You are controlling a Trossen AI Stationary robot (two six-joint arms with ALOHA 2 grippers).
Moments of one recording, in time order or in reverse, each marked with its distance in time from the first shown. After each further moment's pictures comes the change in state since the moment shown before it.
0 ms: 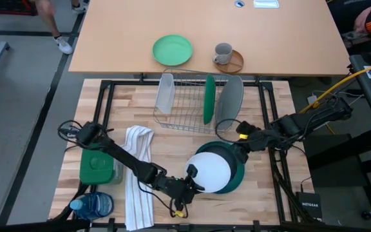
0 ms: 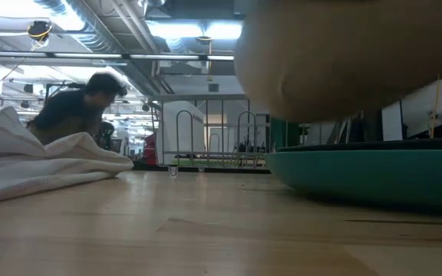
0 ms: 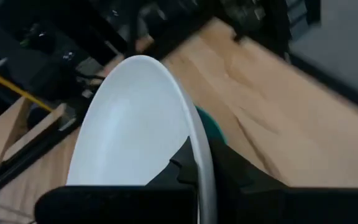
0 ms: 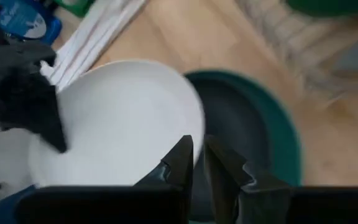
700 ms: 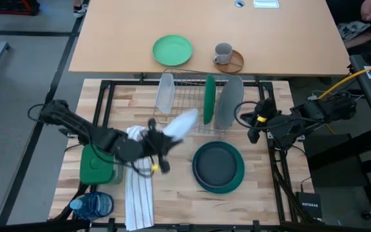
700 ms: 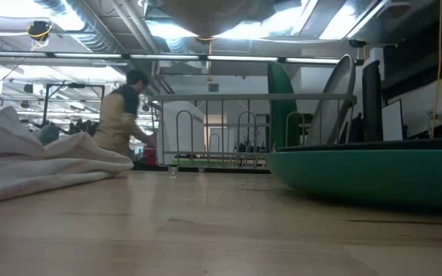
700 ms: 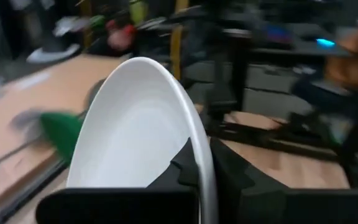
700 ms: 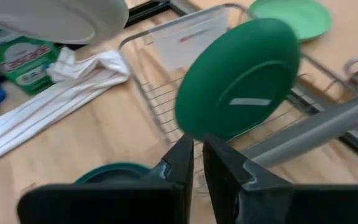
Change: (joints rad) left arm 0.058 -0.546 0.000 -0.355 -0.428 -0.612; right arm 0.000 -0.065 0.255 -0.262 0.447 -0.277
